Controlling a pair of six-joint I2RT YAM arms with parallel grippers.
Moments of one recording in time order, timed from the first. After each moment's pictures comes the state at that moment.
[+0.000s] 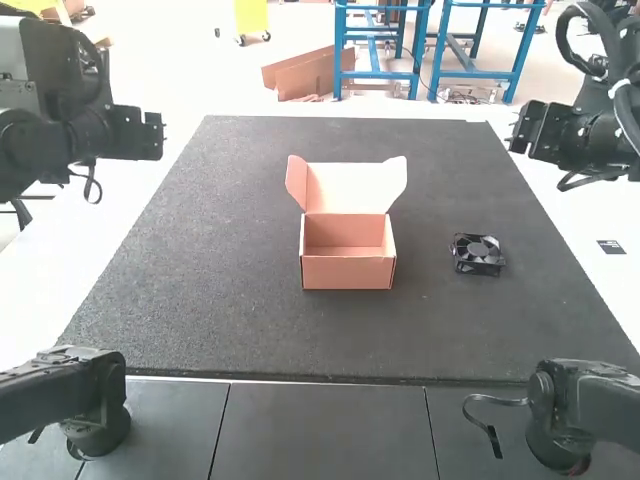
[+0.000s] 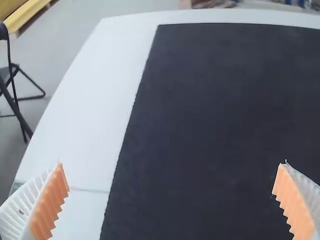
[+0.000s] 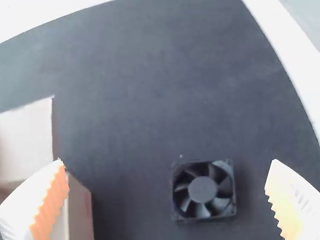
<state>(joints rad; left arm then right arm) -0.09 0.78 0.89 -0.47 -0.26 0.04 0.05 0.84 0.99 -0.68 0.00 0.19</state>
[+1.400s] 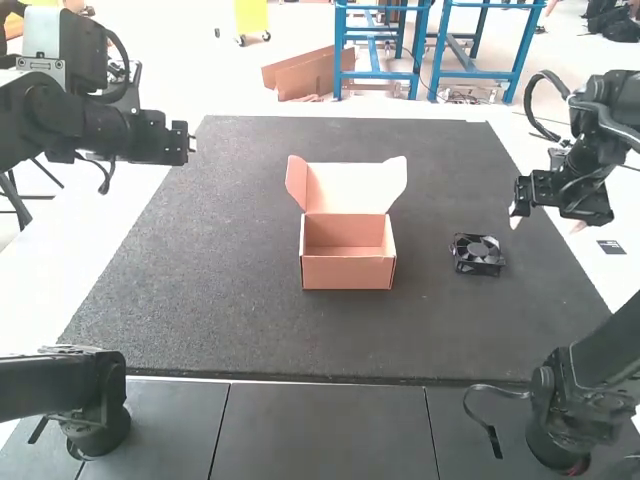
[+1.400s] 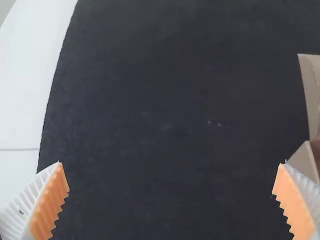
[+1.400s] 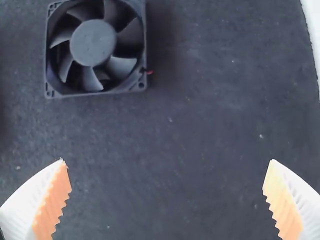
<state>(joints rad) -0.09 0.92 0.99 -0.63 -0.04 -0.04 -0.15 1.43 1.15 -0.97 0.00 -0.06</state>
